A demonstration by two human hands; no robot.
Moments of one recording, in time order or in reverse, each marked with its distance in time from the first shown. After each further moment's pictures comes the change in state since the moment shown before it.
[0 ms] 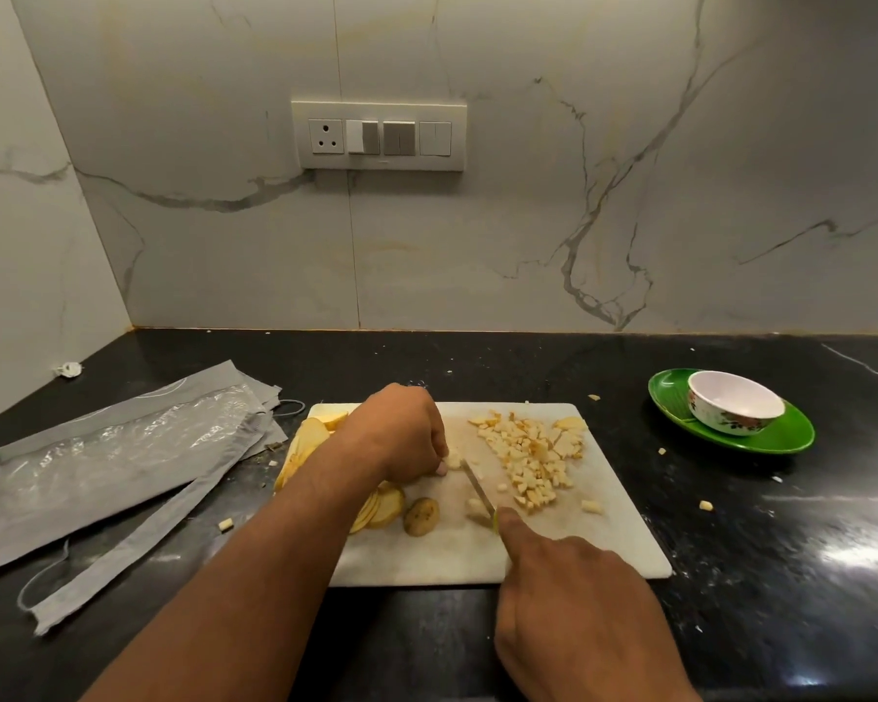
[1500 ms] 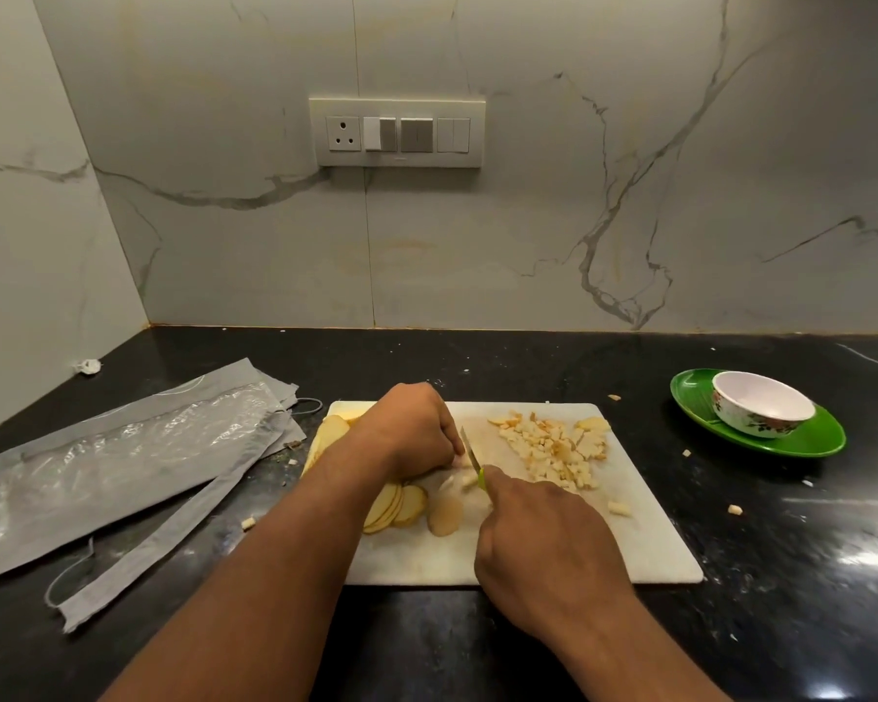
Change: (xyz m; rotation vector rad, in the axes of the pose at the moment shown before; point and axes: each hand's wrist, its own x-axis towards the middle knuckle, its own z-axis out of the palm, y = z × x) left_hand 0.006 -0.014 0.000 -0.153 0.034 -0.030; right_hand 0.046 -0.019 0.013 0.068 0.167 -0.063
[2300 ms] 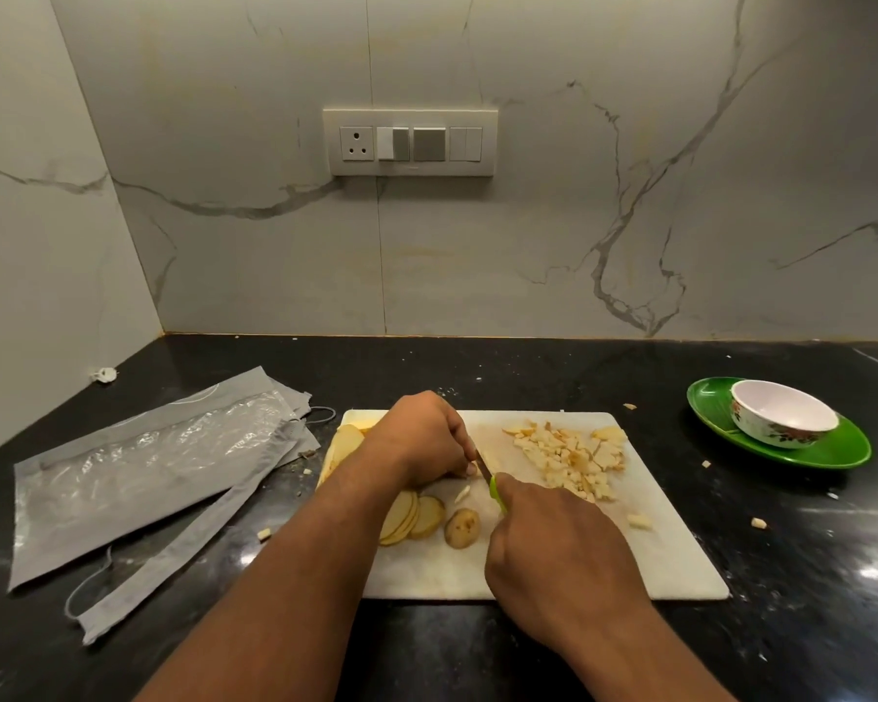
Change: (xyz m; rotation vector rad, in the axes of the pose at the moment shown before) left_hand 0.000 -0.004 -0.002 -0.134 -0.015 -0.092; right_hand 0.001 -0.012 -0.008 0.034 -0.011 0.043
